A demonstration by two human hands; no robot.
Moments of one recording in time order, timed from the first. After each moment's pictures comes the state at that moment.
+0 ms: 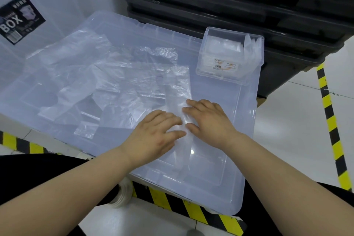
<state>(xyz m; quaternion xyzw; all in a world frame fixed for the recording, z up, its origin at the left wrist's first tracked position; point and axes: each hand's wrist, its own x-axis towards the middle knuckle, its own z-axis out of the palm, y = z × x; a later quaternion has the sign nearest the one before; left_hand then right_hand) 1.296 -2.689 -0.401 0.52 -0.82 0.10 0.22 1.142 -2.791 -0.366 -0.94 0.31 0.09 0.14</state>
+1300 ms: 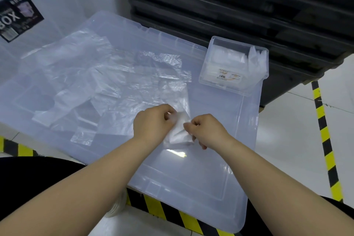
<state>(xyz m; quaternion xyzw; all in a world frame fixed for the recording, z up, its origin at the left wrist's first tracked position) 1.290 -2.728 -0.374 0.84 -0.45 -0.22 0.23 1.167 -2.791 -0.360 -0.74 0.51 0.05 0.43</state>
